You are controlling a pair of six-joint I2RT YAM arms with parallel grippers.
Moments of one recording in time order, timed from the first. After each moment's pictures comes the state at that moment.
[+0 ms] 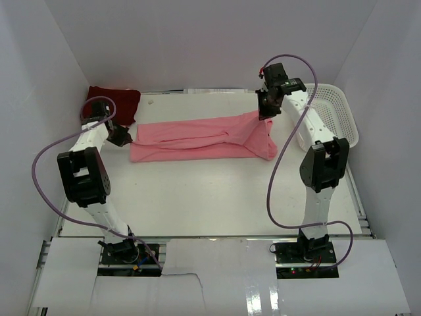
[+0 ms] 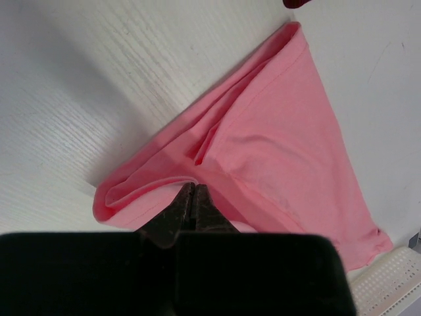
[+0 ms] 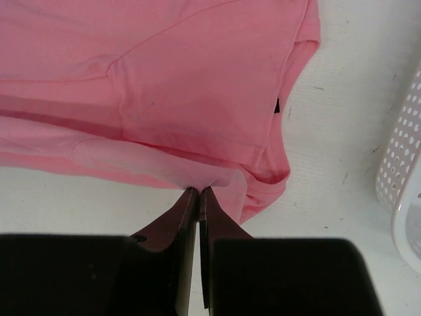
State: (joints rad) left arm 0.21 1.84 1.38 -0.57 0.09 -0.86; right arm 0.31 2.02 2.03 -0.99 0.00 0.14
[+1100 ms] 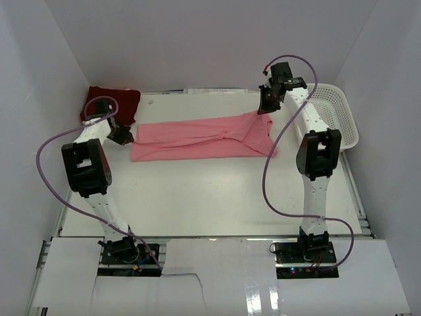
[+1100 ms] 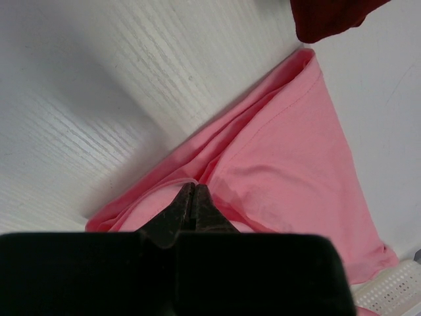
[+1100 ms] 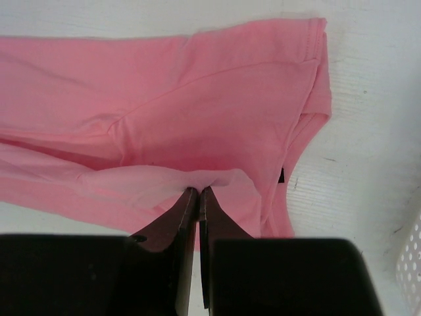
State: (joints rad) left arm 0.21 1.98 1.48 -0.58 0.09 -0.87; right arm 0.21 2.23 2.18 -0.90 -0.17 0.13
